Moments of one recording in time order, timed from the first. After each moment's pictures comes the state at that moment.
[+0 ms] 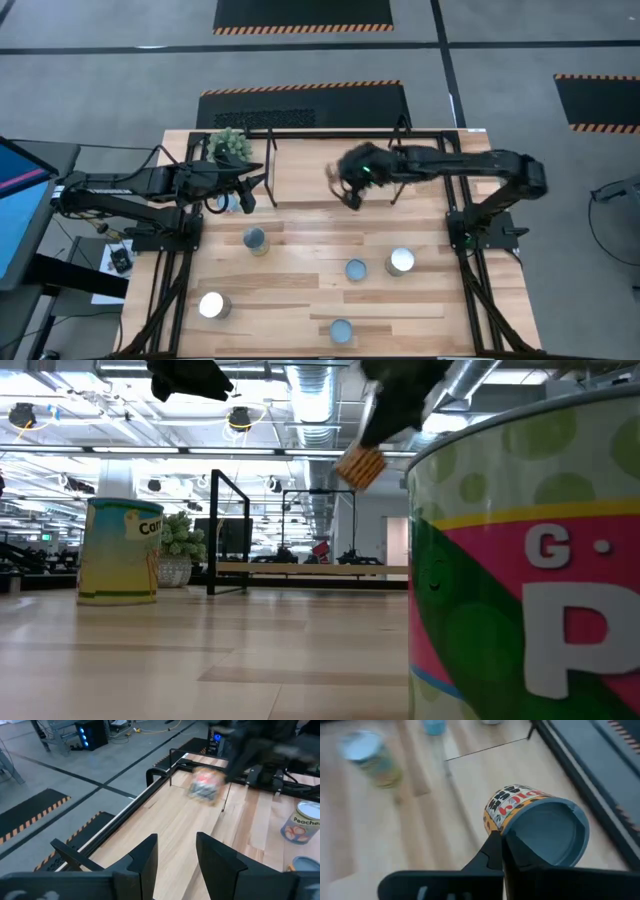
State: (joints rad) left arm 0.00 0.87 0.89 -0.44 -0.50 -0.20; right arm -0.14 1.53 1.37 -0.64 0.21 0.14
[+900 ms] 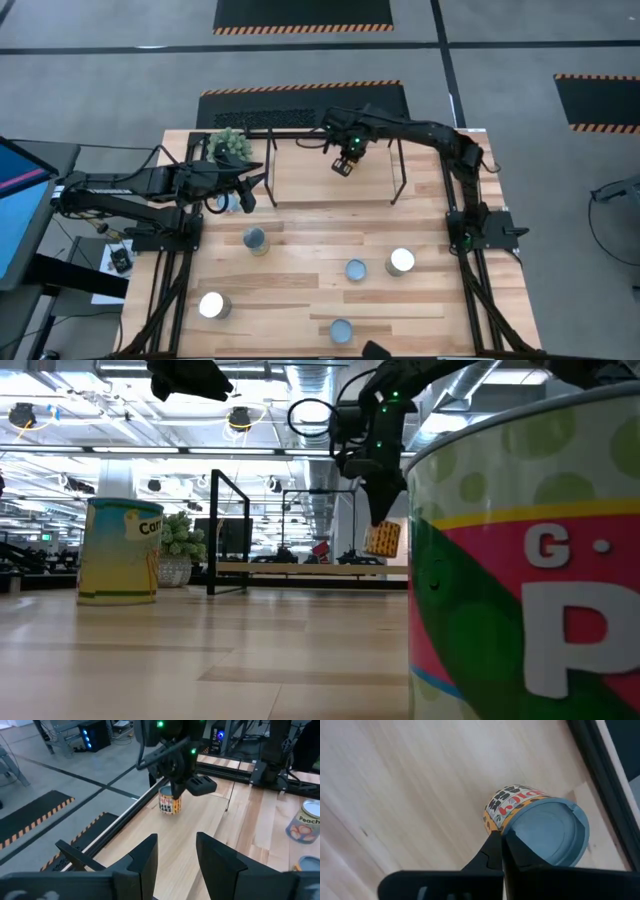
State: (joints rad) left arm 0.00 0.87 0.89 -0.44 -0.52 -0.18; right arm -0.47 2.02 1.83 -1.16 0.08 0.08
